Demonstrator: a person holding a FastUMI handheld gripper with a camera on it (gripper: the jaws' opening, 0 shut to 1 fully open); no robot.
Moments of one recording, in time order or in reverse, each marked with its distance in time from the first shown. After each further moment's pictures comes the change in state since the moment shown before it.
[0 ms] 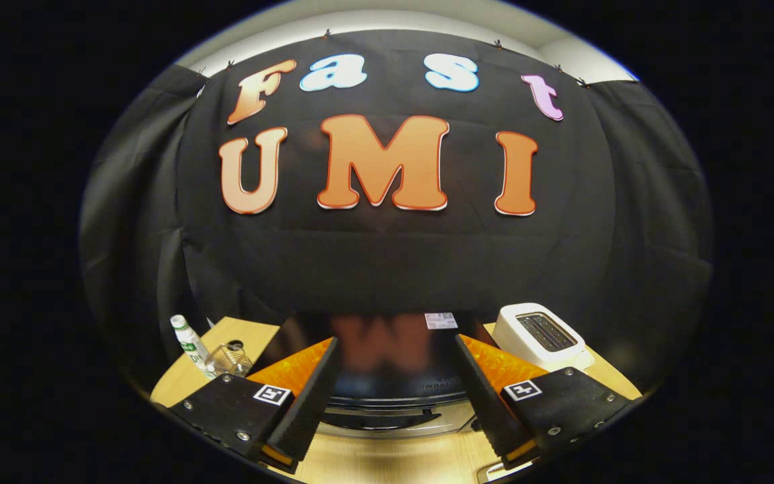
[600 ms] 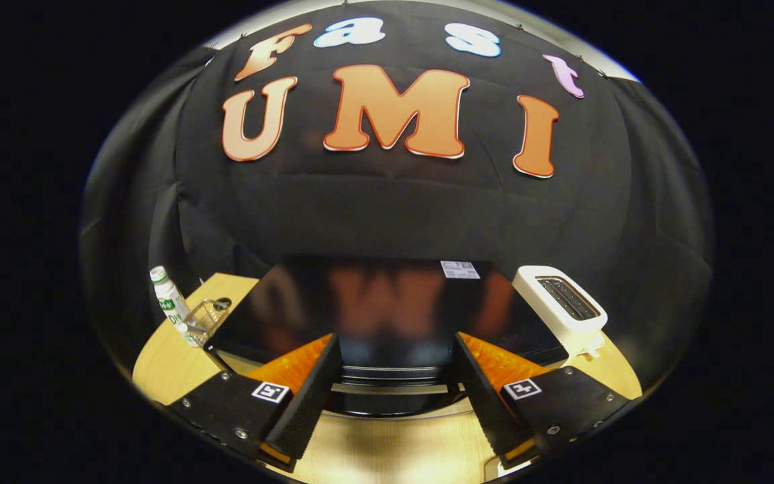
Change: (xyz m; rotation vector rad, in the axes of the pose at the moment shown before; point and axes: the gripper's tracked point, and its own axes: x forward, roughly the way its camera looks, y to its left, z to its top) arm 0.015 0.015 -0.055 -0.005 0.138 0.020
